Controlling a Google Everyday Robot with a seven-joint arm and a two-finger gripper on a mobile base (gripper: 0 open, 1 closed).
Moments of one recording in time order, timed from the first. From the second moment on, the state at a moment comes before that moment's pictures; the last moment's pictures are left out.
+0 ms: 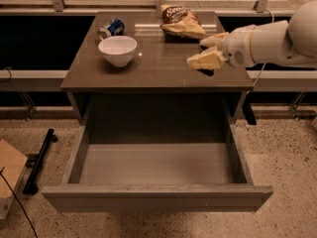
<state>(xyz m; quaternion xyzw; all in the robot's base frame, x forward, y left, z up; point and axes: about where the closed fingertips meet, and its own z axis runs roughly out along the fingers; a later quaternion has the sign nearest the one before) 0.654 -0.135 0.925 -0.43 0.73 0.17 0.50</state>
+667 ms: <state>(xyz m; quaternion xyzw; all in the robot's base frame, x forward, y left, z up) 0.731 -0.136 0.902 -0.38 0.77 0.16 0.50</state>
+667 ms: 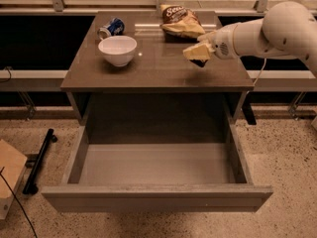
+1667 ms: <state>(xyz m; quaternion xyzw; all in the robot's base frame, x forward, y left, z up) 0.761 -0.131 0.883 -0.36 0.76 0.17 0.51</state>
